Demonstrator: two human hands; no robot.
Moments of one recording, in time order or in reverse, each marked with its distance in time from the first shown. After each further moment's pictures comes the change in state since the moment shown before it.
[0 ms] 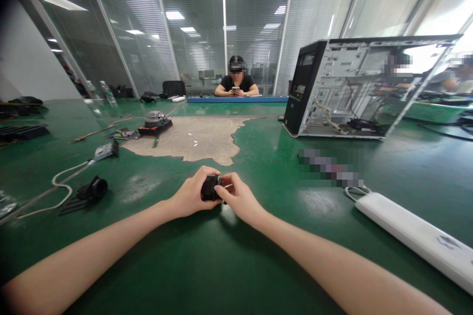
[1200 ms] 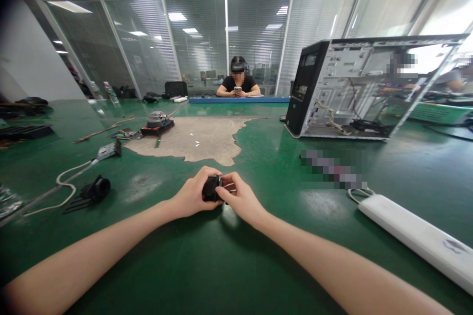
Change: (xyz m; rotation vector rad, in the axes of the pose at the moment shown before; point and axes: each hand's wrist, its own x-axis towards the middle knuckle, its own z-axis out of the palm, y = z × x) left_hand -0.001 0.001 0.000 -0.017 0.005 -0.019; right_hand -0.001 -0.007 0.000 -0.010 -0.016 -0.005
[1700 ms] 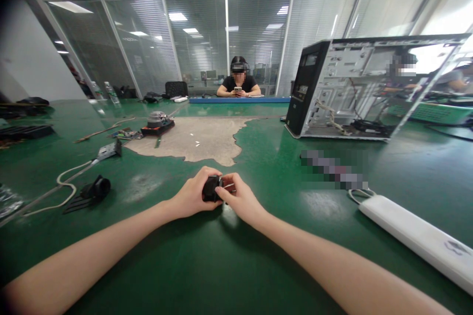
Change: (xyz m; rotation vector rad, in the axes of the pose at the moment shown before) left_hand 0.000 0.000 0.000 0.007 -0.006 -0.005; right_hand 0.001 0.001 0.001 0.023 0.018 0.014
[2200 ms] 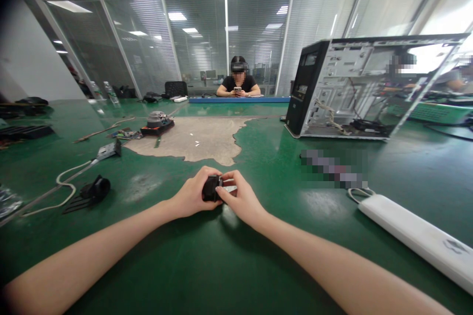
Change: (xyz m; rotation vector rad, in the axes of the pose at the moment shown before) left_hand 0.000 0.000 0.000 0.019 0.002 0.021; right_hand -0.001 0.000 0.000 -0.026 0.025 -0.066
